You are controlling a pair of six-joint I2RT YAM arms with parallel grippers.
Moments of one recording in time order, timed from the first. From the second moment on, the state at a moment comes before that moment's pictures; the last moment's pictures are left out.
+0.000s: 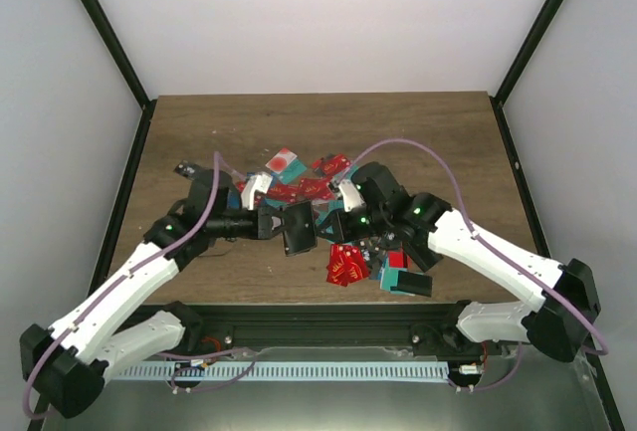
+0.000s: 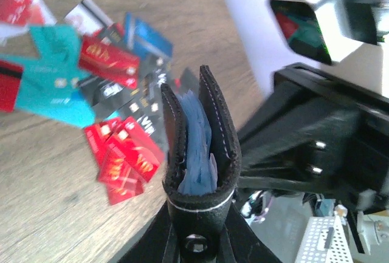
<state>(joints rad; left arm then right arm) -0.58 0.92 0.84 -0.47 0.61 -0.63 0.83 1.24 1.06 -0.58 -0.45 0.58</state>
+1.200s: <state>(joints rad) -0.58 1.22 0.65 -0.57 0.33 -0.60 0.83 1.46 0.80 -0.24 -0.63 0.76</state>
